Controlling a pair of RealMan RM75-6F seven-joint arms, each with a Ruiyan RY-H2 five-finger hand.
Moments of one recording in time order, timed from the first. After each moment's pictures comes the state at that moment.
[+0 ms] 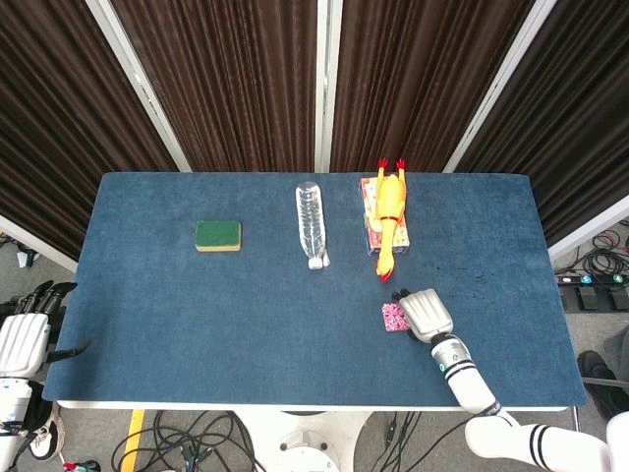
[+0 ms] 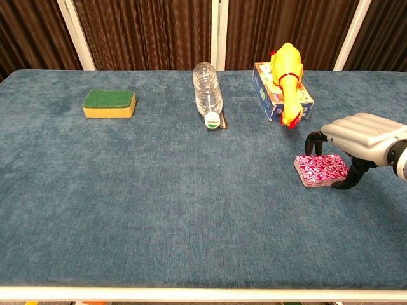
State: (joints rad) left arm -0.12 -1.31 -0.04 -1.23 1.49 1.45 -0.27; right arm 0.58 -1.56 0.08 -1.47 -1.06 0.96 -0.68
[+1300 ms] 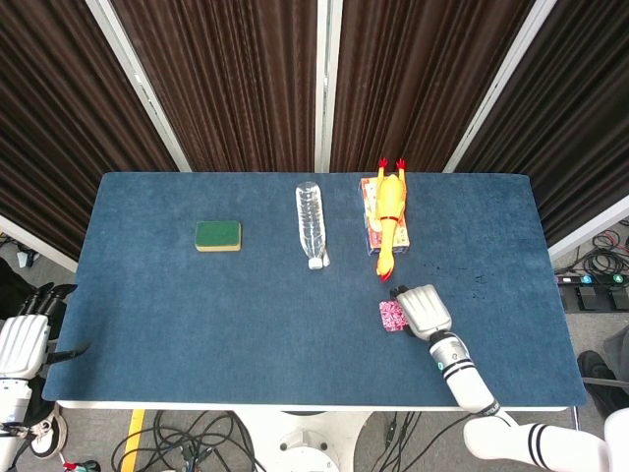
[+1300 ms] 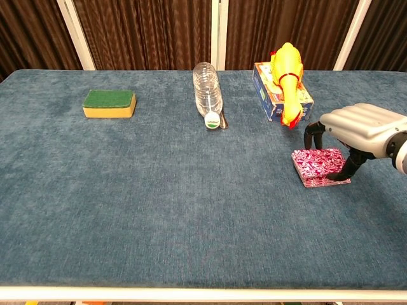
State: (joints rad) left arm -0.12 -1.32 -0.04 -1.22 1.49 1.44 -0.29; right arm 0.60 -1.55 0.07 -1.50 -1.08 1.02 -0.65
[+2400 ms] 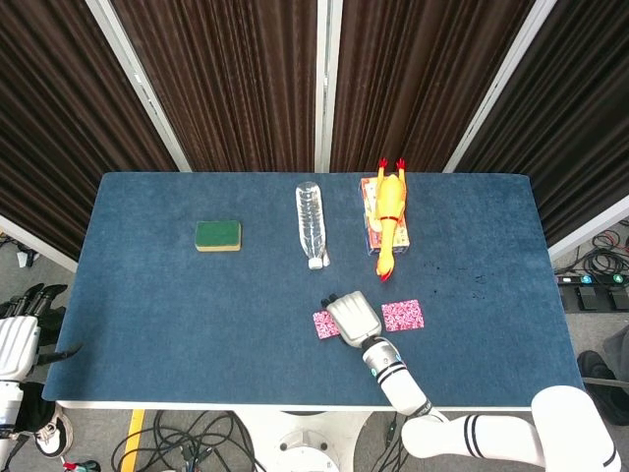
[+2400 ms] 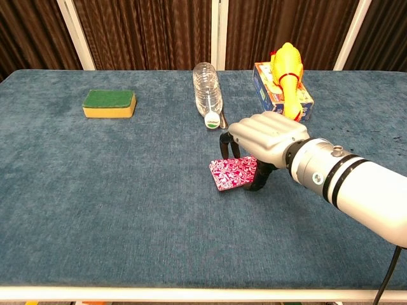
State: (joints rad) left arm -0.10 -1.31 -0.04 -1.18 1.48 1.45 -0.34; right arm 0.76 -1.81 0.13 -1.49 -0.95 1.02 -0.85
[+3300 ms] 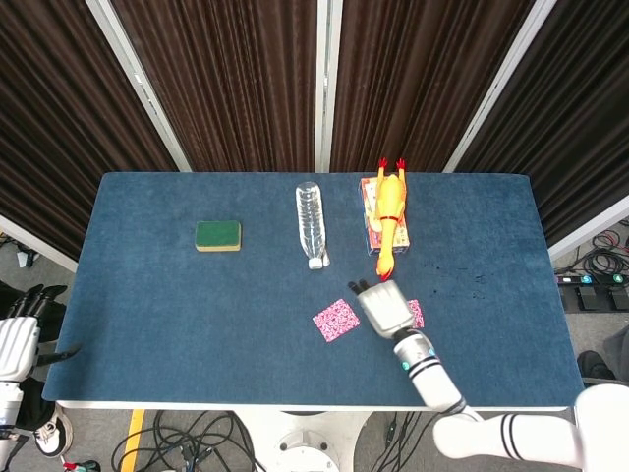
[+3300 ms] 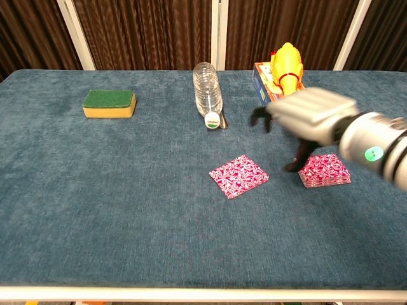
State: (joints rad) left arm -0.10 -1.32 -0.04 -1.18 1.48 1.44 -0.34; right arm 0.73 -1.58 0.09 -1.64 -0.95 1.08 -0.83
